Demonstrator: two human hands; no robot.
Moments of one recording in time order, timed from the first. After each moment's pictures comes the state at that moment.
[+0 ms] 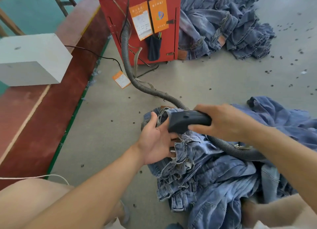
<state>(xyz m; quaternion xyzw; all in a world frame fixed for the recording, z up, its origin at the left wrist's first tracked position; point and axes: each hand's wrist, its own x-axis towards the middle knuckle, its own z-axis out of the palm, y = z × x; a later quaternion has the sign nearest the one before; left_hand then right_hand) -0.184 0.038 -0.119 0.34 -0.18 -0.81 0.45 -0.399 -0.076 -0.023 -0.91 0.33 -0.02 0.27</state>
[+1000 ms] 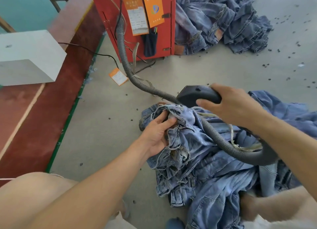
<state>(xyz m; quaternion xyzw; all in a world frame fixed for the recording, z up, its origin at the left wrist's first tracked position) -0.205 0.019 -0.123 0.43 -0.11 -0.72 0.54 -0.407 -0.090 -0.009 -0.85 0.46 -0.08 0.25</state>
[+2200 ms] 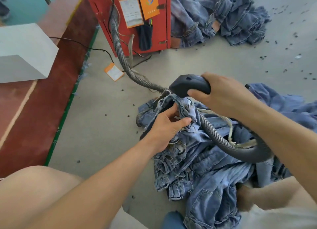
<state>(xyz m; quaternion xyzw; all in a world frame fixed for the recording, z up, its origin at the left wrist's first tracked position) -0.236 0.014 -0.114 0.52 -0.33 -0.61 0.50 -0.389 -0.086 -0.002 -0.85 0.48 -0.06 0.22</state>
